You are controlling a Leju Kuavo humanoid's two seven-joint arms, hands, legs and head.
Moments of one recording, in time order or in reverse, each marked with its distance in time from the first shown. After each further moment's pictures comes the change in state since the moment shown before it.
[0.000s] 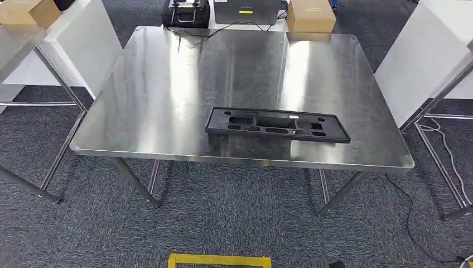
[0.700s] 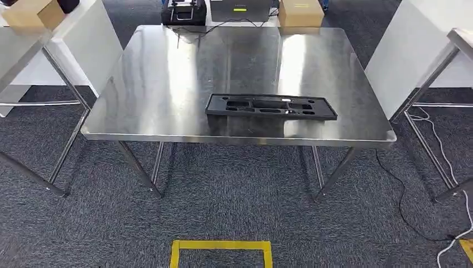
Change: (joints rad) left arm -0.033 -0.015 0.001 0.000 0.002 0.036 -0.028; right arm -0.075 0.090 0.000 0.168 0.120 0.307 0.124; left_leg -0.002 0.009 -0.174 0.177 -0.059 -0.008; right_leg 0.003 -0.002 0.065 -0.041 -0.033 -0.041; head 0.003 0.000
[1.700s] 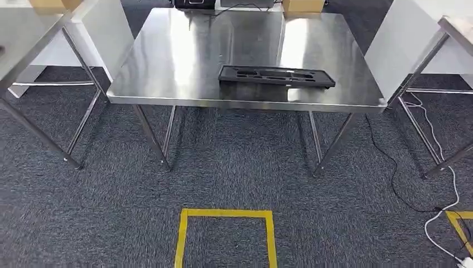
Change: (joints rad) left arm 0.017 -0.003 0.053 0.000 0.050 -0.018 -0.014; right arm -0.035 0.021 0.040 0.014 0.066 0.056 0.024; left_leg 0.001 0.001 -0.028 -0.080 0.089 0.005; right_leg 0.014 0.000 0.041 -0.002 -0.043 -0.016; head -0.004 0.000
